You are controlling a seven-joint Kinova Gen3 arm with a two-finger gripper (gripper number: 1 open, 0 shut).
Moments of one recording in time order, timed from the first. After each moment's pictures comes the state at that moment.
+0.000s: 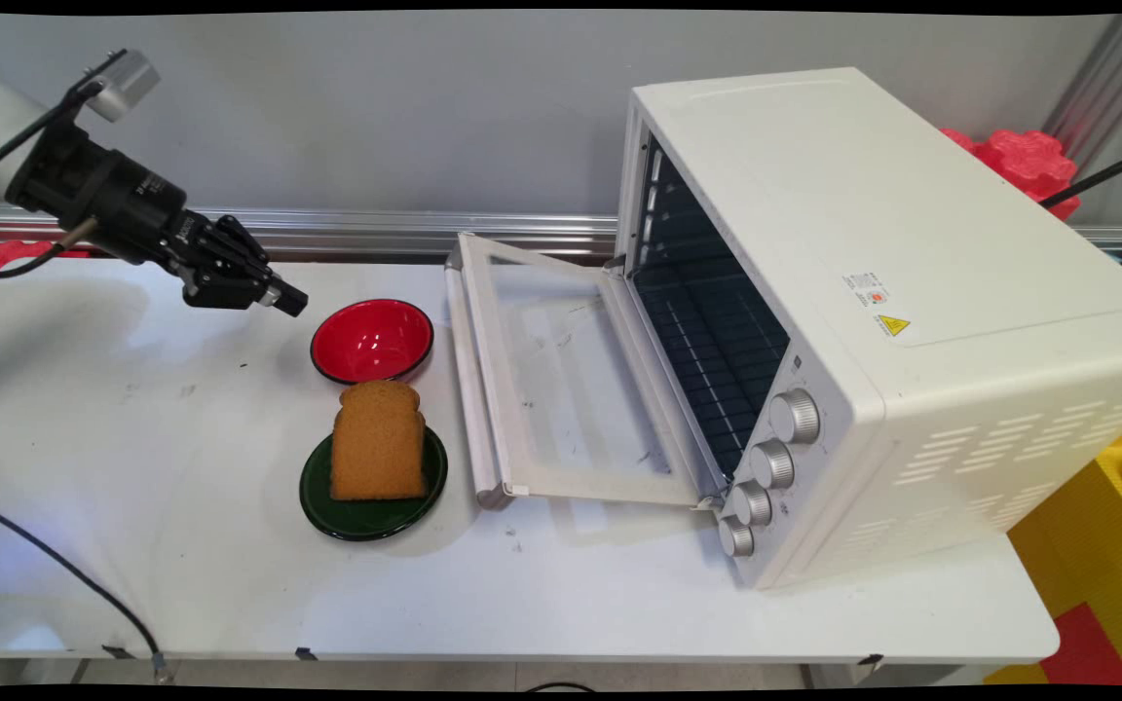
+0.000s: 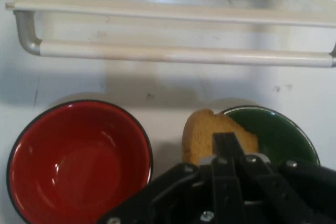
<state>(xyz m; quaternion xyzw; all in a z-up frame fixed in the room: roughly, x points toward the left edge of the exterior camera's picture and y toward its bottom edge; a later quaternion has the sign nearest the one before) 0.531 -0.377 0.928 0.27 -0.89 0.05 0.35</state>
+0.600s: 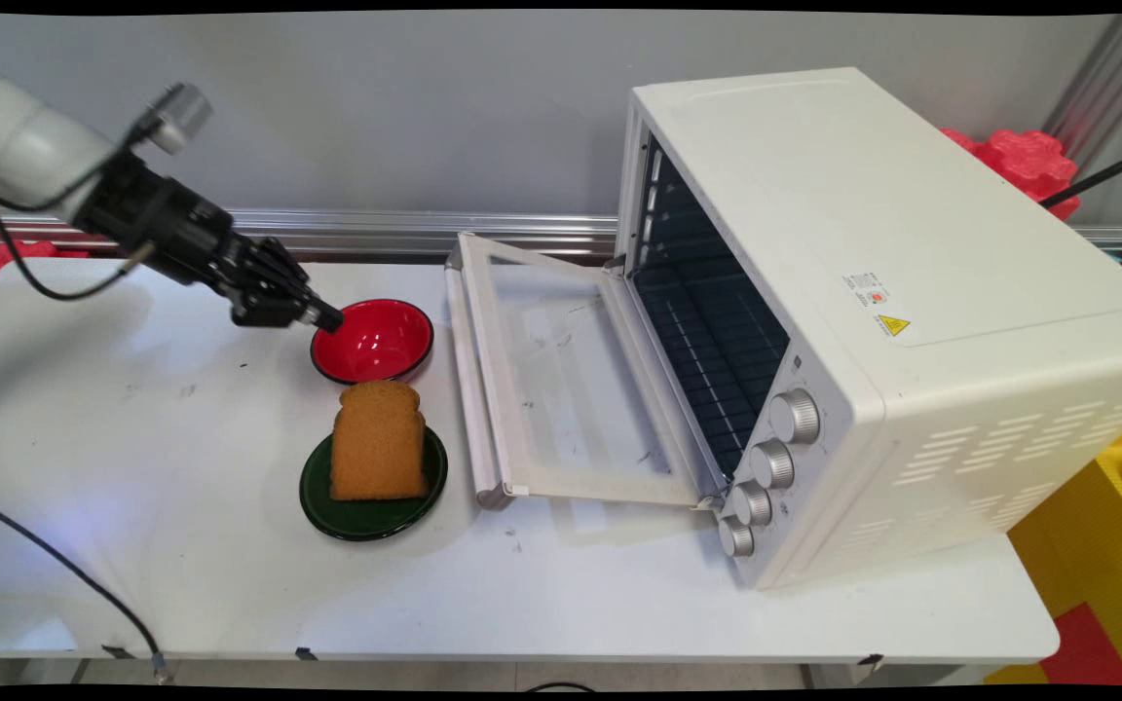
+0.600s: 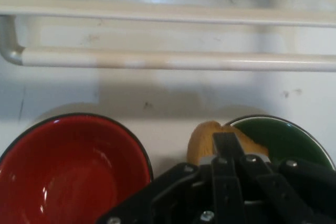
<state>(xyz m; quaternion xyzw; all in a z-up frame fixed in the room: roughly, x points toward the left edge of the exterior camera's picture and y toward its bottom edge) 0.510 -0.395 0.896 0.26 -0.90 0.04 0.36</state>
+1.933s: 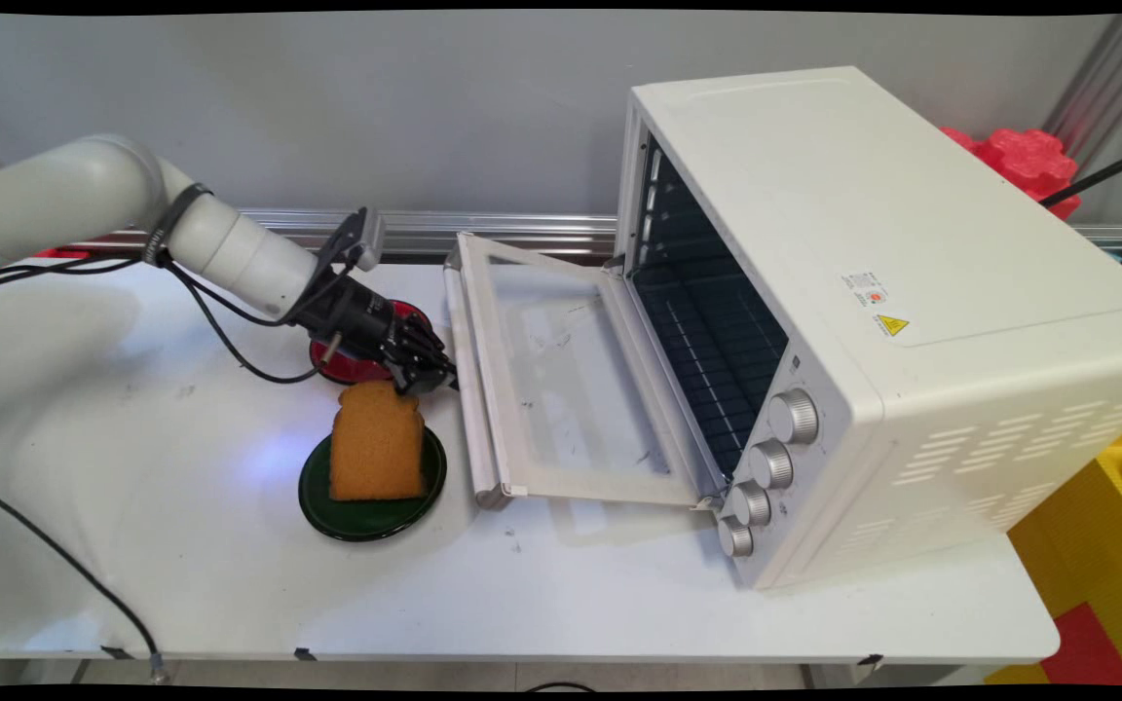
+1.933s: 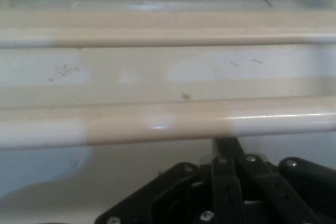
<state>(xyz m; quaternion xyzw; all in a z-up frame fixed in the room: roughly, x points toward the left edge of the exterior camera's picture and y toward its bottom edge) 0.423 -0.460 0.762 0.23 -0.90 0.05 0.38</state>
